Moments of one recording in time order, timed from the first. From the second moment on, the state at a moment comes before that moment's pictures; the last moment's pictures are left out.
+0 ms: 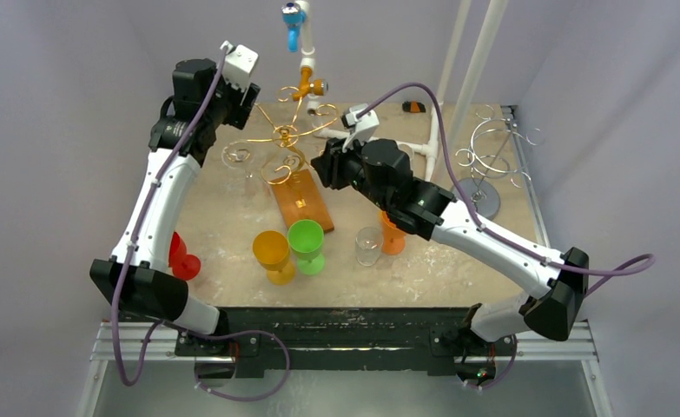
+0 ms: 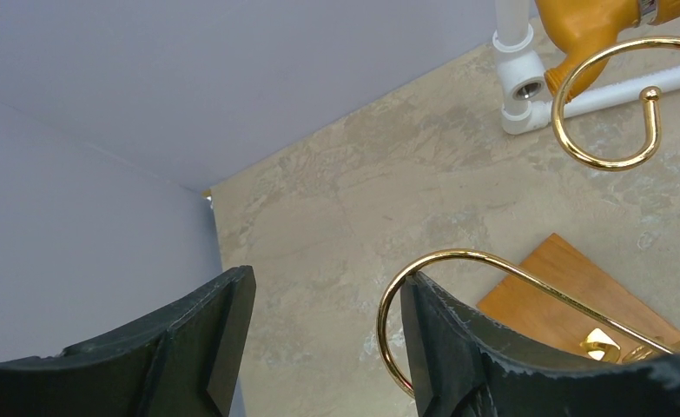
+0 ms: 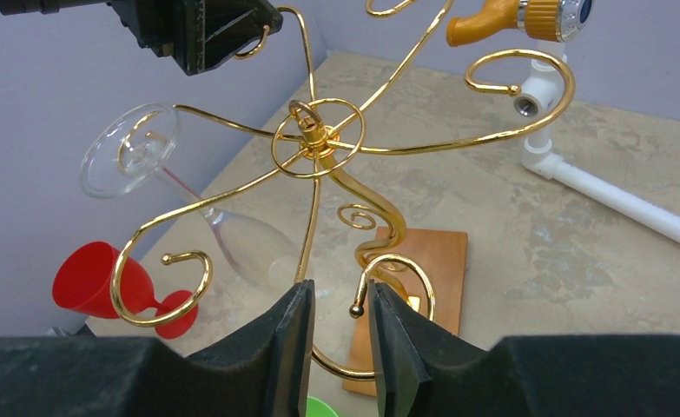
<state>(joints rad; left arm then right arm) -0.17 1.49 1.69 -0.56 -0.06 0.40 0.94 1.40 1.37 -0.13 0.24 0.34</state>
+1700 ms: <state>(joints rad) -0.17 1.42 2.01 -0.84 0.05 0.27 1.03 1.25 1.29 -0.50 0.28 0.40</state>
